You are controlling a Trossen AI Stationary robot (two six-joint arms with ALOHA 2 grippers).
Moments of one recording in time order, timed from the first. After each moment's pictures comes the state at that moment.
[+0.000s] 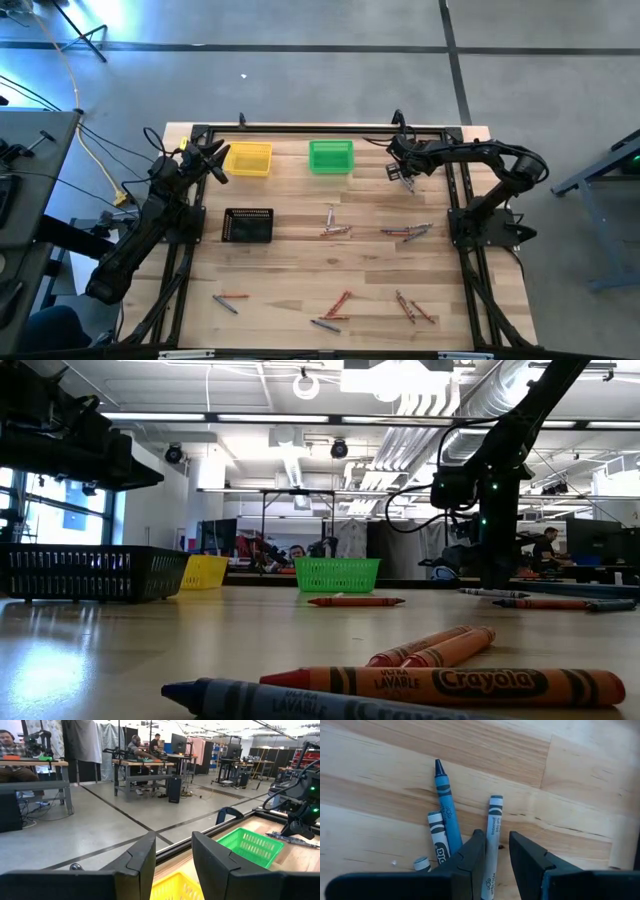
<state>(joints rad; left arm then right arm) 1.10 0.09 0.01 0.10 0.24 -0.06 -0.69 1.58 0.71 -0.49 0.34 0.57</state>
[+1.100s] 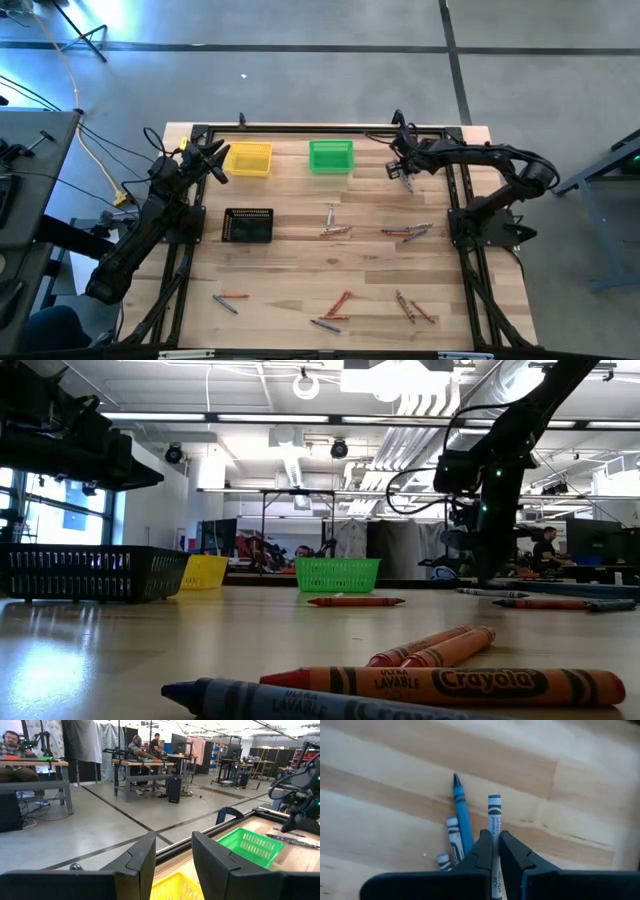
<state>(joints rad) 1.10 0.09 0.01 0.10 0.24 -0.06 -0.69 1.47 0.70 -0.48 0.31 0.52</state>
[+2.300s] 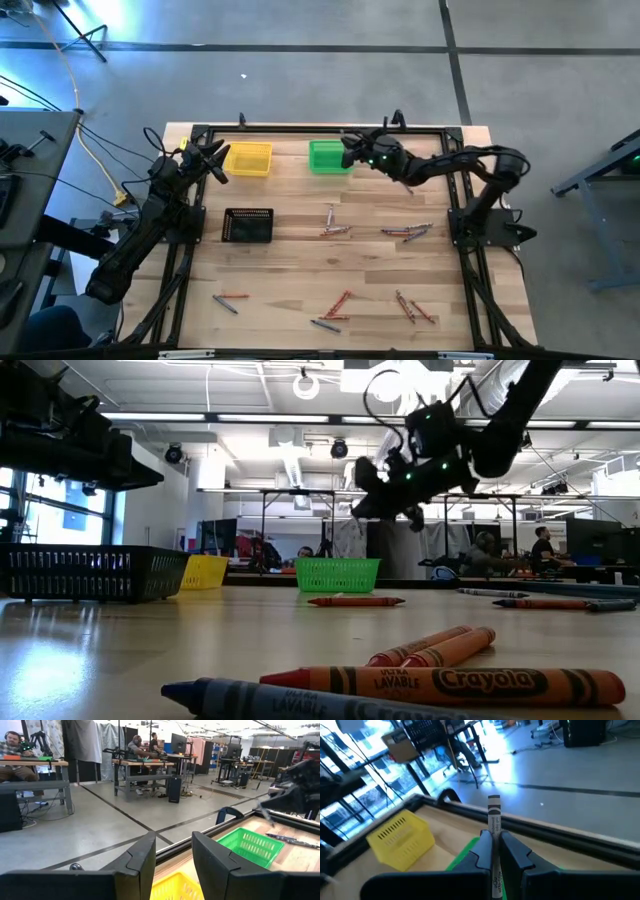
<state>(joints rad) 1.10 0.09 0.01 0.10 0.24 -0.06 -0.43 1.74 0.73 0.78 0.28 0.45</state>
